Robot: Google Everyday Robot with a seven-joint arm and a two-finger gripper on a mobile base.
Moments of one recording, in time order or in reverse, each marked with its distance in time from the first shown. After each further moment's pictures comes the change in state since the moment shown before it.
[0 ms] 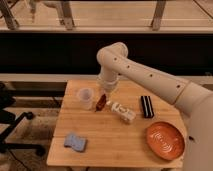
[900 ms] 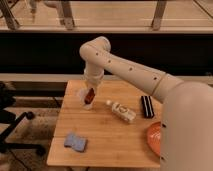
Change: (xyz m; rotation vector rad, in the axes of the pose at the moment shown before) arm -0.007 -0.072 0.004 0.020 0.044 -0.085
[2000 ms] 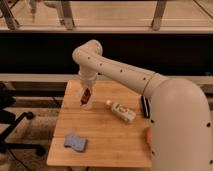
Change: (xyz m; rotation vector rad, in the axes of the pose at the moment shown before) arm -0.003 -0.022 0.027 0.002 0.040 -0.038
